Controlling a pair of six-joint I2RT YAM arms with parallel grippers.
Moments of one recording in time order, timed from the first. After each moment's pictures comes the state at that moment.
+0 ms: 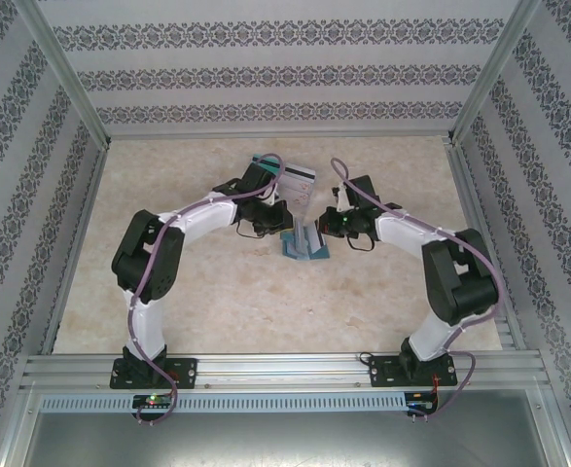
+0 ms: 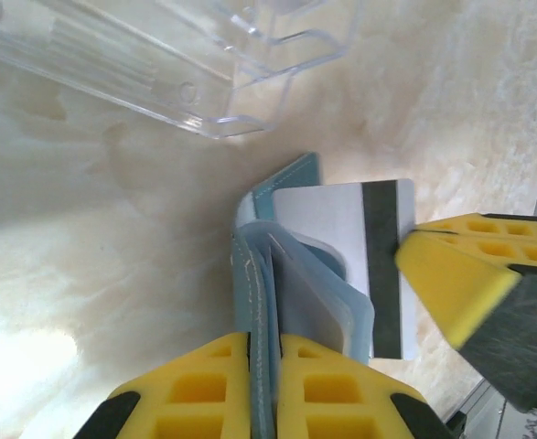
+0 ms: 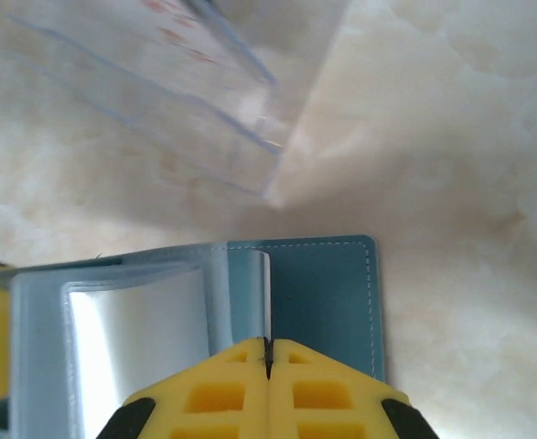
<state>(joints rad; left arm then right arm) -0.51 1.95 1.41 -0.46 0.48 -0.71 0.32 1.66 0.99 -0.27 -0.40 0.49</state>
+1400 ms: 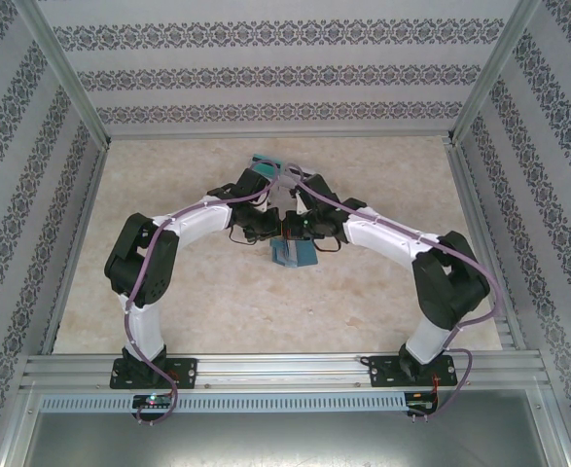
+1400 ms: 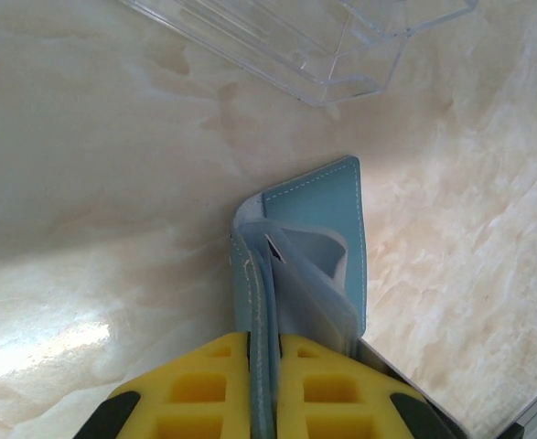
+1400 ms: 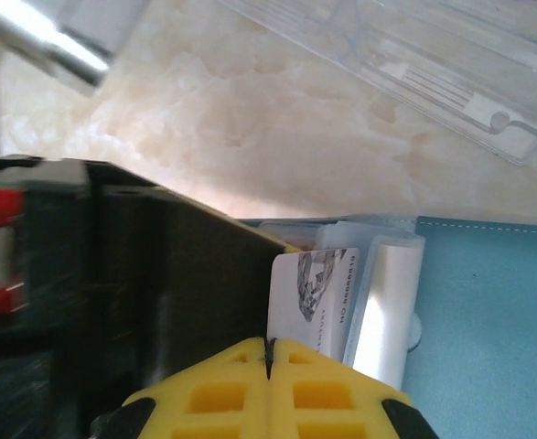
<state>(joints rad) -0.50 1.92 1.33 -0.50 0.41 -0.68 0.62 1.72 1.18 -0.40 -0.23 0.58</state>
